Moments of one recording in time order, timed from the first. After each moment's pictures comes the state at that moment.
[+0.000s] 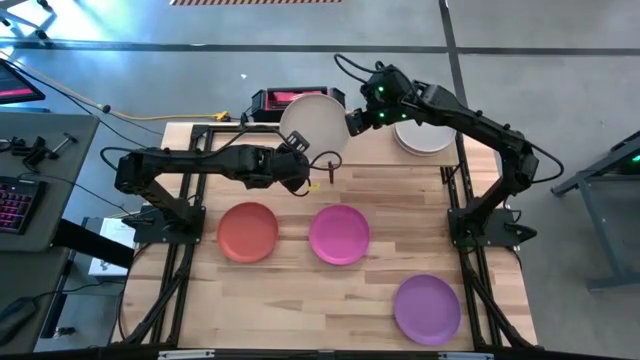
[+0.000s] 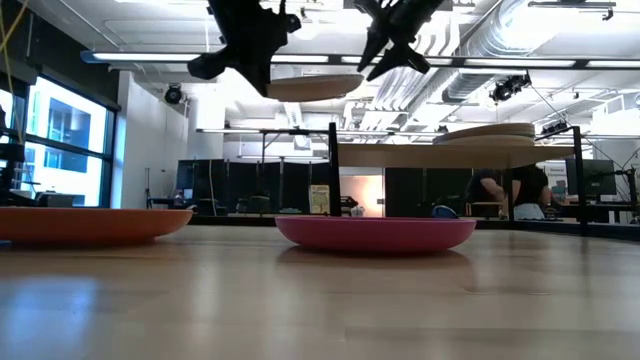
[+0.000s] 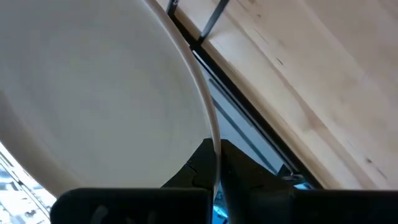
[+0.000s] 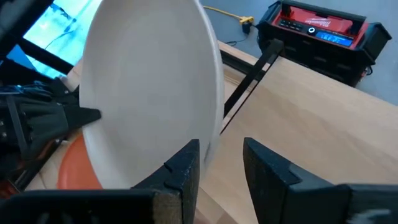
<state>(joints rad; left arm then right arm) 0.09 1.58 1.42 -0.91 -0.78 1.15 -0.52 1.61 1.71 -0.86 -0.06 0.50</state>
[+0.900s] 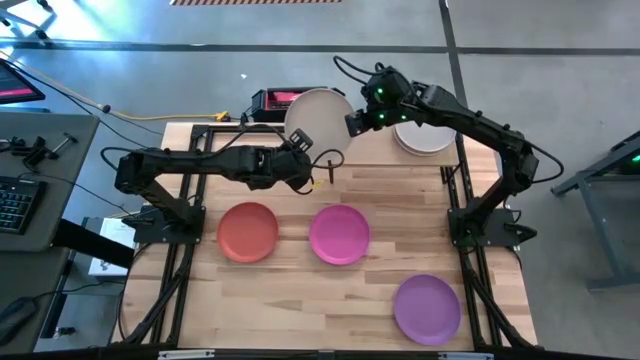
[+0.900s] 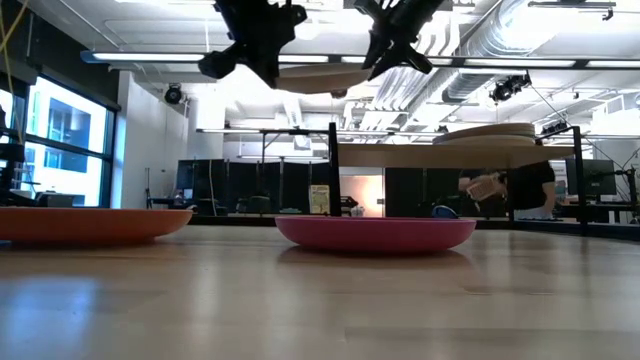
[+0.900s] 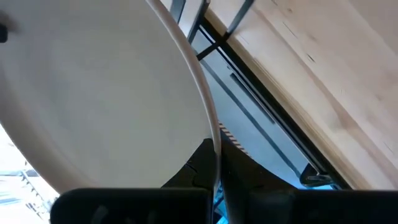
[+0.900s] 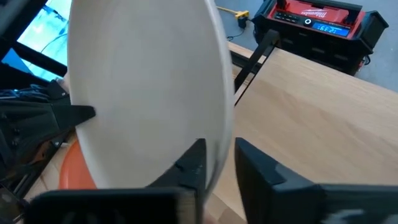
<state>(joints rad) 0.08 1.58 1.42 -0.82 -0.84 1.23 -0.52 1.61 1.71 -0.88 -0.05 0.54</state>
